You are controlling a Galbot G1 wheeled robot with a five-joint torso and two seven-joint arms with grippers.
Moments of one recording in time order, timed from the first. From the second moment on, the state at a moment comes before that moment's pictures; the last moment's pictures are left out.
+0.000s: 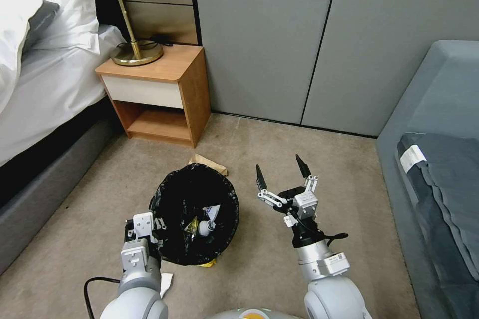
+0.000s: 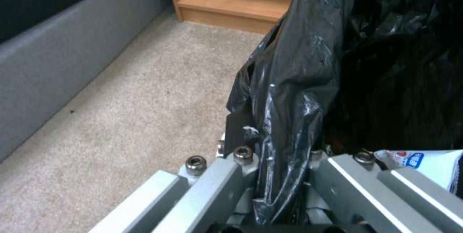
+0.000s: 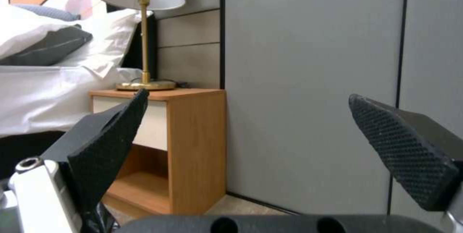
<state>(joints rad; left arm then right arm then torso) 1.75 -1.51 -0.48 -2.26 -0.07 0.43 -0.35 -1.56 1.39 0.21 2.05 -0.01 0.39 0.05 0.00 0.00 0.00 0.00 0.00</state>
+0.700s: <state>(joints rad) 1.76 -1.52 -0.49 -2.28 -0.07 0.44 -0.35 -1.53 1.38 0.22 2.04 0.00 0.38 0.05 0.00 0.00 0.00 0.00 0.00</state>
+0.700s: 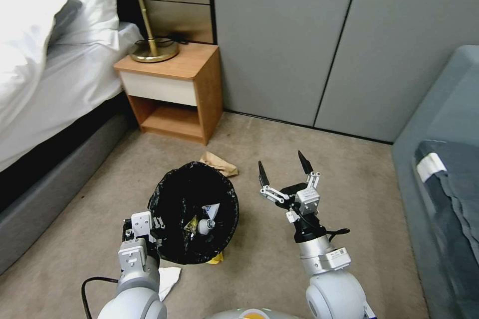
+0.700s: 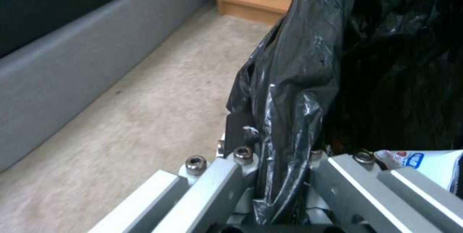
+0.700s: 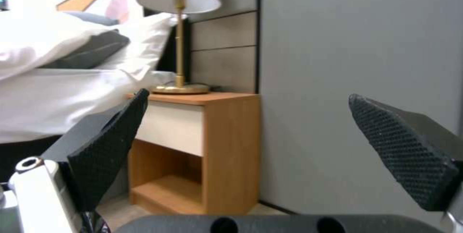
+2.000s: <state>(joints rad) 1.76 -1.51 -0.49 -2.28 -0.07 0.43 -0.35 -1.50 1.36 0.26 2.04 0.01 0.24 0.09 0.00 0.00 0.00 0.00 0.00</state>
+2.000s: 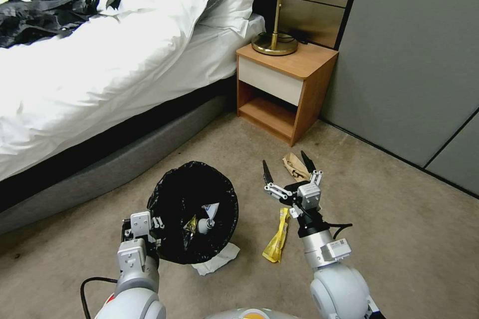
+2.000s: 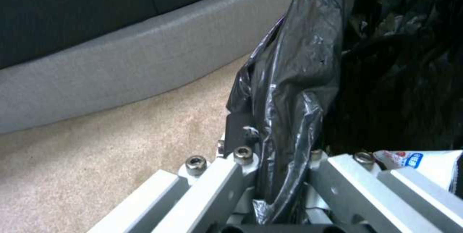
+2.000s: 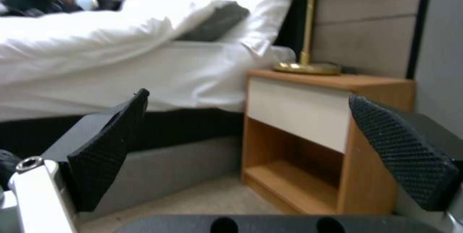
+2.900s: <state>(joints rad) 1.76 -1.51 -0.49 -2.28 -0.07 0.43 -0.35 -1.34 1.31 0.20 1.83 0.43 -0.39 0.28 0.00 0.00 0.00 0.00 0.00</state>
